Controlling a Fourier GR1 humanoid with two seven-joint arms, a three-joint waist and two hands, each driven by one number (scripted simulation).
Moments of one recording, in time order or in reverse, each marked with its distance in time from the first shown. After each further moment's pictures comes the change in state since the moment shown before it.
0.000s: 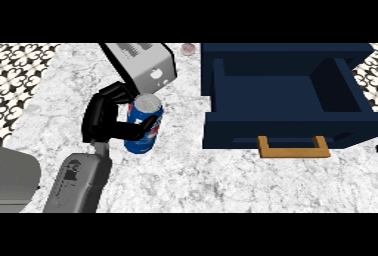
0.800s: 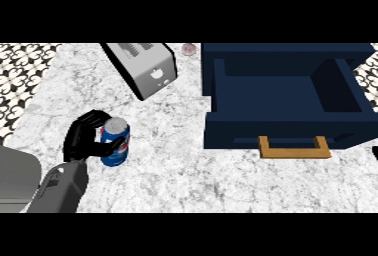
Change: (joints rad) left arm -0.014 0.136 0.210 0.572 0.075 -0.222 -0.403; right arm 0.012 0.003 0.008 0.009 0.002 0.016 -0.019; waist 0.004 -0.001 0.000
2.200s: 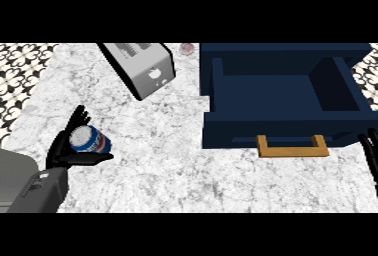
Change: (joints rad) left arm -0.070 0.134 0.039 0.341 -0.109 -0.052 -0.143; right arm -0.083 -0.017 0.021 0.080 0.044 -0.024 0.002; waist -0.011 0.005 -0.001
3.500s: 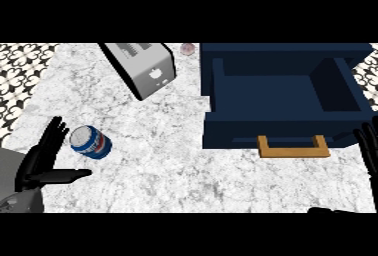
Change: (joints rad) left arm 0.247 0.016 0.032 -0.384 0.028 -0.070 0.159; right arm -0.037 -0.013 0.013 0.039 0.030 -0.025 -0.004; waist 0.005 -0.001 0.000
